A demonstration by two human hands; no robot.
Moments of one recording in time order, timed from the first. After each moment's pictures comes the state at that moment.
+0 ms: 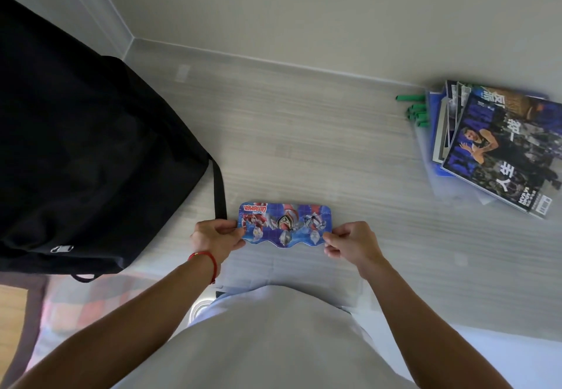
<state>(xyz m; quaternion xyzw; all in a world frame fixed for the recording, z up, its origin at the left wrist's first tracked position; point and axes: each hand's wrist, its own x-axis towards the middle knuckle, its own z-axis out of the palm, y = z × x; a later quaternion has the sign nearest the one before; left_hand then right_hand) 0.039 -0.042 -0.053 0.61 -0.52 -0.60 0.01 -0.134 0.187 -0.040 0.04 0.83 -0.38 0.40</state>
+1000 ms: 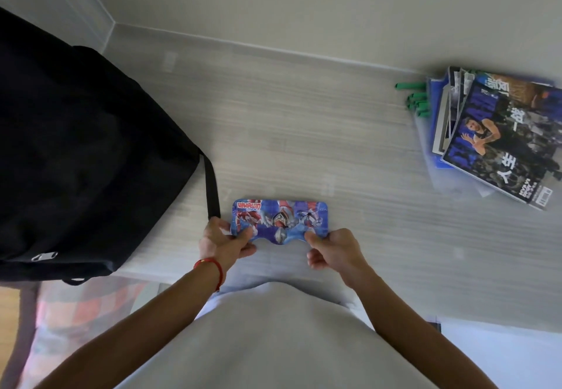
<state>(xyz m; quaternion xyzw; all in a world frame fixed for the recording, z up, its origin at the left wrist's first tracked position) 0.037 -0.022 -0.061 0.58 -0.49 -0.65 -0.03 -0.111 0.175 -0.043 0.12 0.77 -0.41 0.48</state>
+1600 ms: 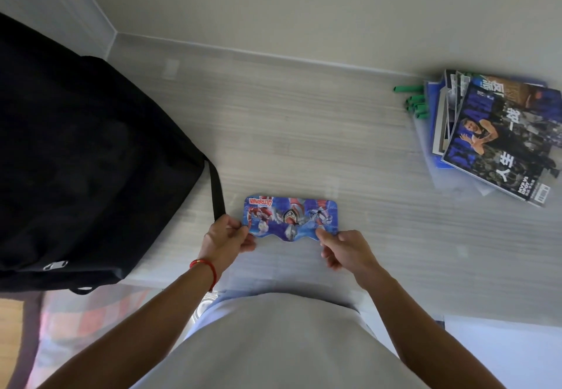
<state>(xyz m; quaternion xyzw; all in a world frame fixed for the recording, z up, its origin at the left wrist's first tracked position) 0.040 -0.044 -0.049 0.49 -0.59 -0.63 -0.06 -0.112 0.177 -0.031 0.09 0.81 -0.37 0.45</state>
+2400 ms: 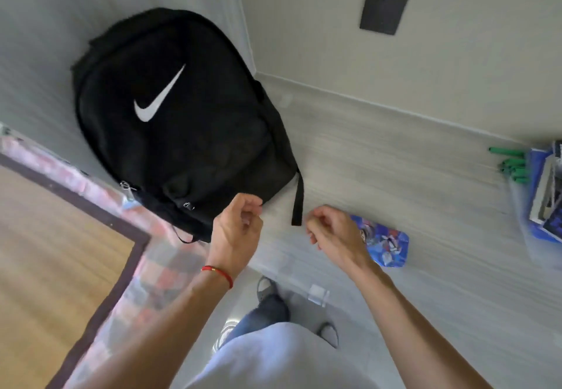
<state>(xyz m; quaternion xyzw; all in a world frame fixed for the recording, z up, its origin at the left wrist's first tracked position) 0.132 -0.057 0.073 0.49 -0.75 -0.38 0.24 -0.035 0.050 0.041 -0.28 0.75 -0.45 0.40</state>
